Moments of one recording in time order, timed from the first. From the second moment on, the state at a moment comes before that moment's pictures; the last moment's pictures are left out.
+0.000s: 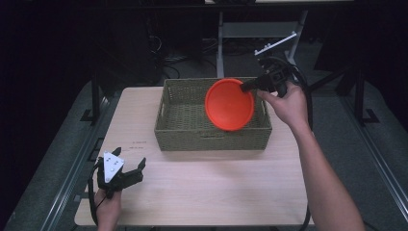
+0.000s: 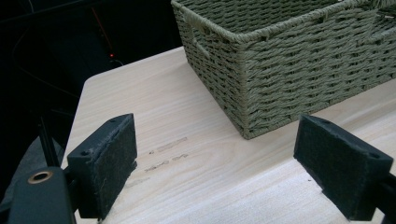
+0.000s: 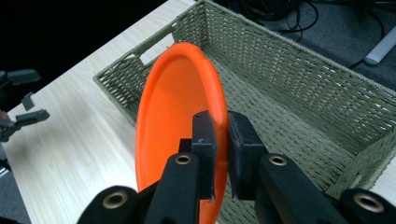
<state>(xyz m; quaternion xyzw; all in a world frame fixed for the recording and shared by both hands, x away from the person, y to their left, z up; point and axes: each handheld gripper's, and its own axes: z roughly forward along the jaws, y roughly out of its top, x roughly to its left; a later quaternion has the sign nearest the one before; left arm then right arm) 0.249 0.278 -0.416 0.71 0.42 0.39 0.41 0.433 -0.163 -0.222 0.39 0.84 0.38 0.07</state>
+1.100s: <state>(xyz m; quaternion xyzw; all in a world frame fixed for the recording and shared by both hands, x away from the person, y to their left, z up) 0.250 0.277 -0.416 0.71 0.42 0.39 0.41 0.487 -0.156 -0.261 0.45 0.82 0.35 0.08</state>
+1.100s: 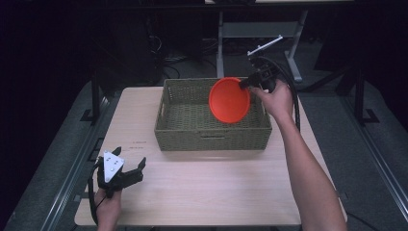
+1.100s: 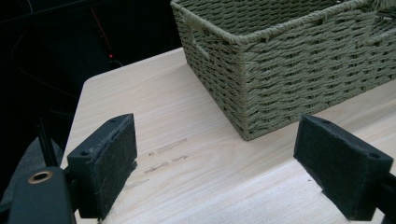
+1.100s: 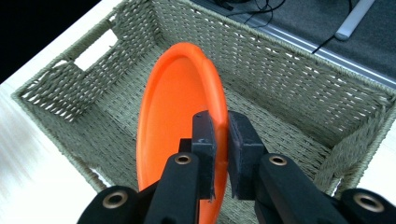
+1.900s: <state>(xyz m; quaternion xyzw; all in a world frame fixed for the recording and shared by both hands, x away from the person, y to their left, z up) 0.249 0.277 -0.415 0.71 0.42 0.39 0.41 0.504 -0.153 -0.314 0.48 0.81 0.33 0.07</state>
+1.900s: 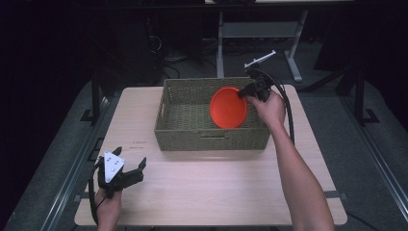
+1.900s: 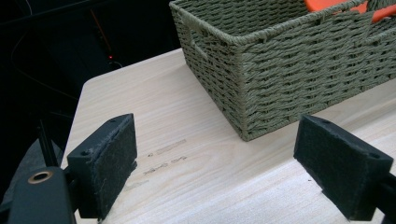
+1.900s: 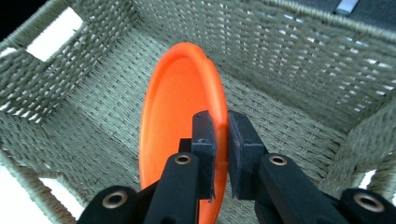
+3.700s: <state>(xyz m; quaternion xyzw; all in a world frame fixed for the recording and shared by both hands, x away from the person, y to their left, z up) 0.251 0.275 -0.416 0.71 0.42 0.39 0.41 0.506 -0.165 -0.350 0.50 0.81 0.29 0.04</state>
